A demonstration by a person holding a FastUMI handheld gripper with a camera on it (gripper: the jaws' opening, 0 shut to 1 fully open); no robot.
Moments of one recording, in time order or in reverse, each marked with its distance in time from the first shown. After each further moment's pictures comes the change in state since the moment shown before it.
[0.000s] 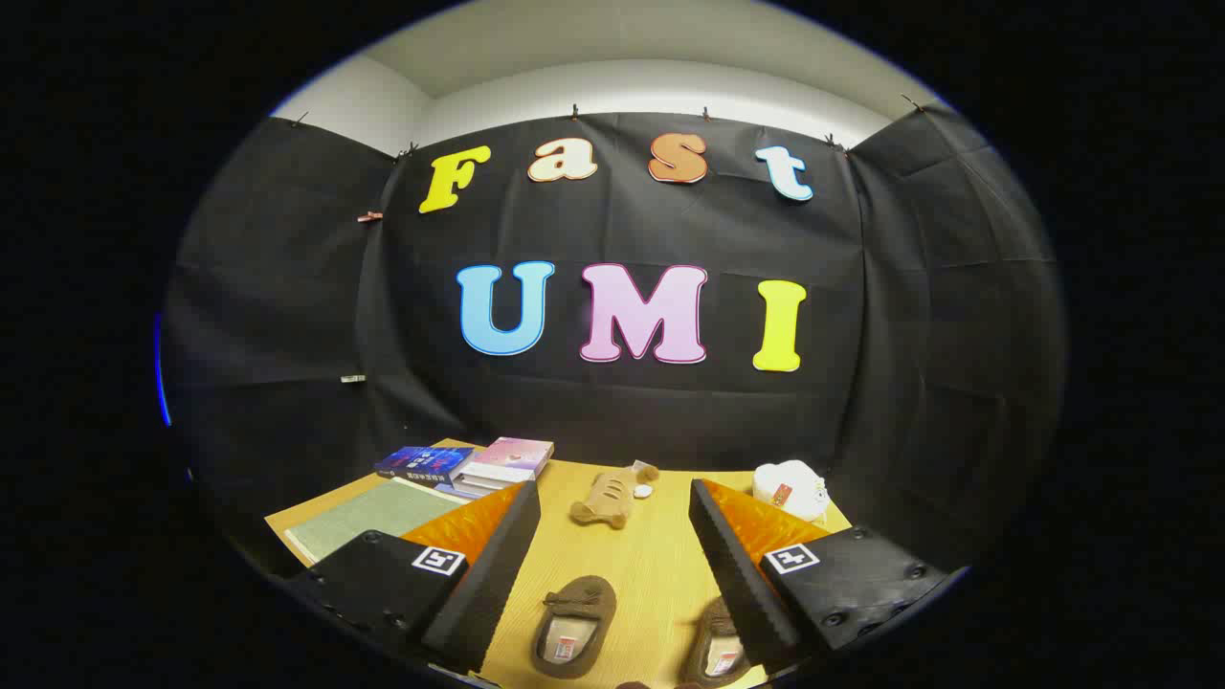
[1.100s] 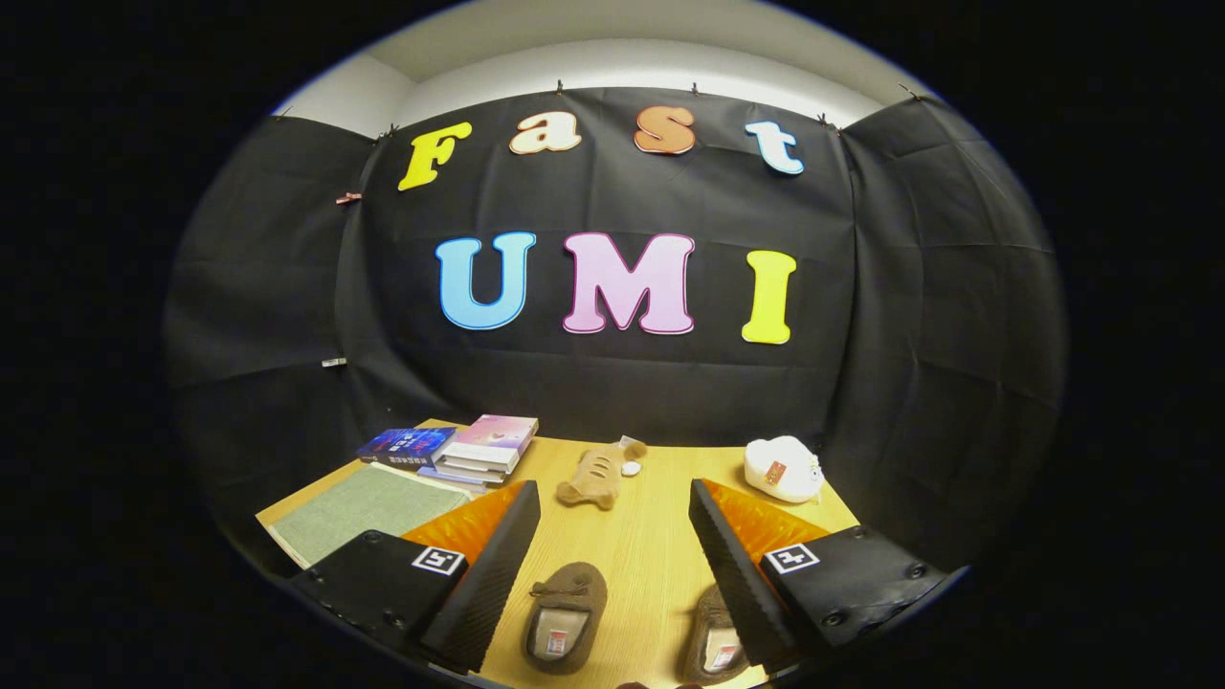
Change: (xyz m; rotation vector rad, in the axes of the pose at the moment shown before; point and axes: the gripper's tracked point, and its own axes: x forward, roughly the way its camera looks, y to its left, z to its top) arm 0.022 -0.005 -0.029 0.030 0.105 -0.012
